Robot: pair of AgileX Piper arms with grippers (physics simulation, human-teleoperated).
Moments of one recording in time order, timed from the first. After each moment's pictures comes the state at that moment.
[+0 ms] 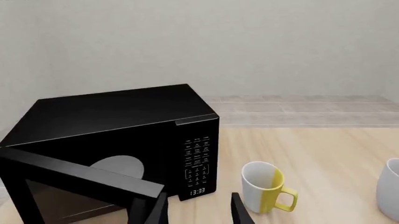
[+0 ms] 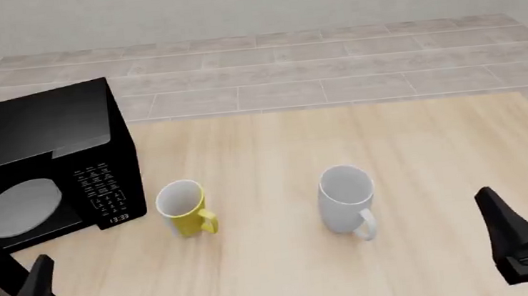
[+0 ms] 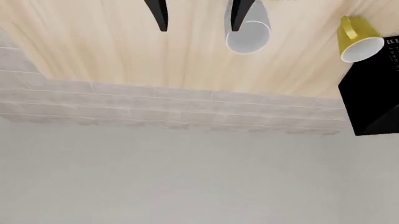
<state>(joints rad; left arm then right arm) 0.00 0.00 0.00 0.00 0.00 0.15 0.21 -0.16 -0.02 0.01</state>
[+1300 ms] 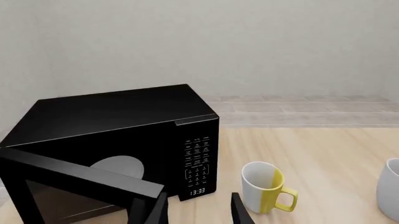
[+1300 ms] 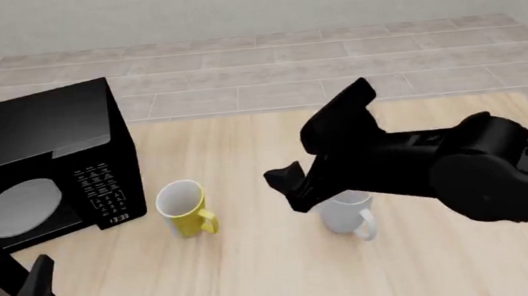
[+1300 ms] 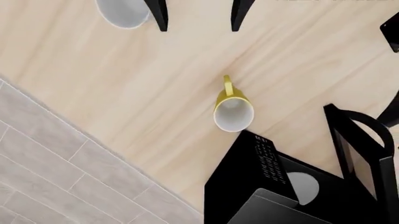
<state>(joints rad) 0.00 0.00 0.00 0.00 0.00 0.76 1.26 -0.96 0.34 -0.04</state>
